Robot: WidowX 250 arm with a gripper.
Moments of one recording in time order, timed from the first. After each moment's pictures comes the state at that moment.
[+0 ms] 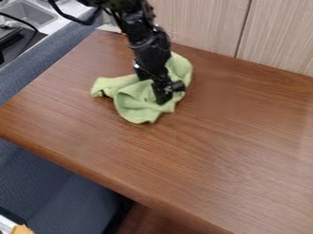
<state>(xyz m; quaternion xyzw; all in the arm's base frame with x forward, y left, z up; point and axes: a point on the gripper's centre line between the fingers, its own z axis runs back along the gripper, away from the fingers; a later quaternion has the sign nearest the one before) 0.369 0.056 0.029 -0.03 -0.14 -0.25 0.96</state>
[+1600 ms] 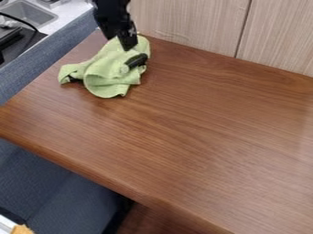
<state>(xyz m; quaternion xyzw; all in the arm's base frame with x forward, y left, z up) 0.395 0.133 0.095 -0.02 -0.17 -0.19 0.97</state>
